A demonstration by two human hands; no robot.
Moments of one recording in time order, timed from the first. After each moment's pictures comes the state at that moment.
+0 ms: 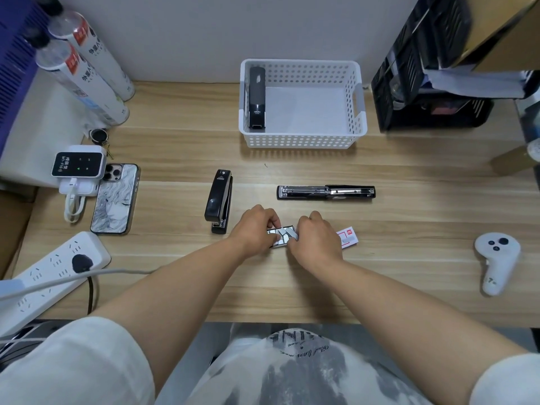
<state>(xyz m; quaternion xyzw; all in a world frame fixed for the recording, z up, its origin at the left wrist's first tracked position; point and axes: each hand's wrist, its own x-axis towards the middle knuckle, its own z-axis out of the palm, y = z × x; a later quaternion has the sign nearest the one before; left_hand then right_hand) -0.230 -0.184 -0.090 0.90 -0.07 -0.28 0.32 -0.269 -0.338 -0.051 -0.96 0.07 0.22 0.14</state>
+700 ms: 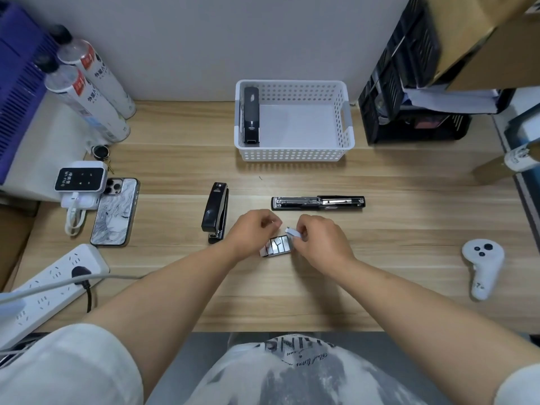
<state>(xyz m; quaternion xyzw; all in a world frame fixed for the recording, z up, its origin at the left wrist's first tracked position) -0.223 -0.191 -0.054 0.84 0.02 -0.29 0.45 -0.262 -0.370 -0.024 -0.96 0.02 0.16 0.22</state>
